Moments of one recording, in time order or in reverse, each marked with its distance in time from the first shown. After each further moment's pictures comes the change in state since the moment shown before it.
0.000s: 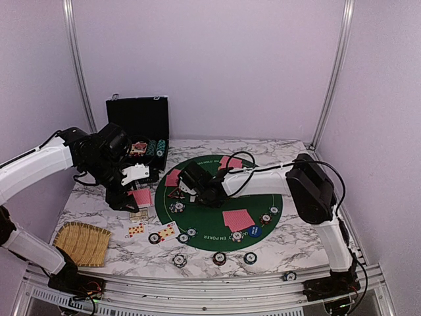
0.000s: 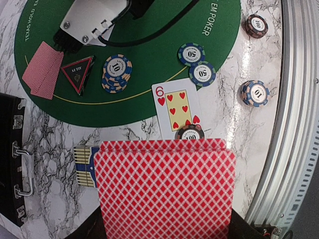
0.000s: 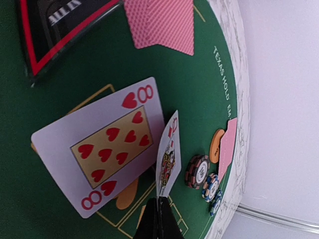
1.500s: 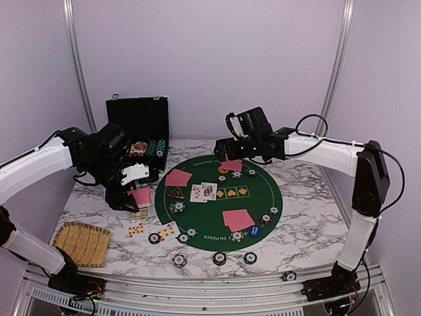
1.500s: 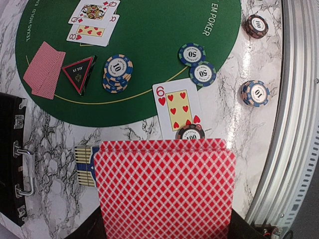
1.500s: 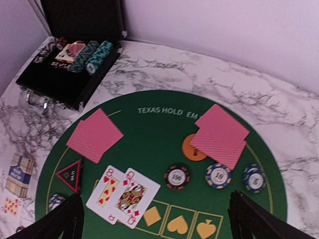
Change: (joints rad) left arm 0.000 -0.004 0.000 0.000 -0.002 0.000; right arm -0.278 -0.438 -0.179 0.106 -0.514 0.727
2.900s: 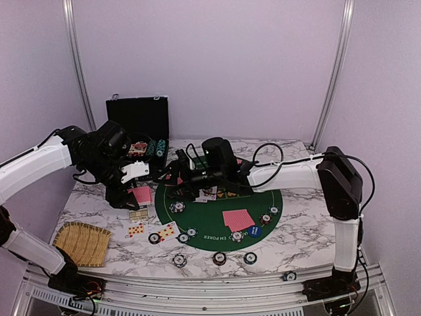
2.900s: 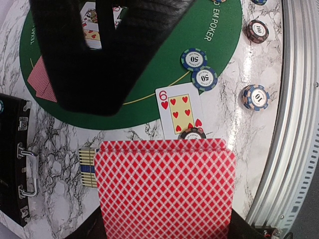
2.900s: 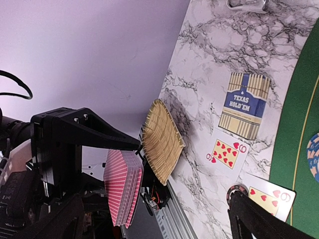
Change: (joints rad) left arm 0.000 0.000 0.018 0.000 0.002 -0.004; right arm 0.222 0.196 -0.088 0.563 -0.797 0.826
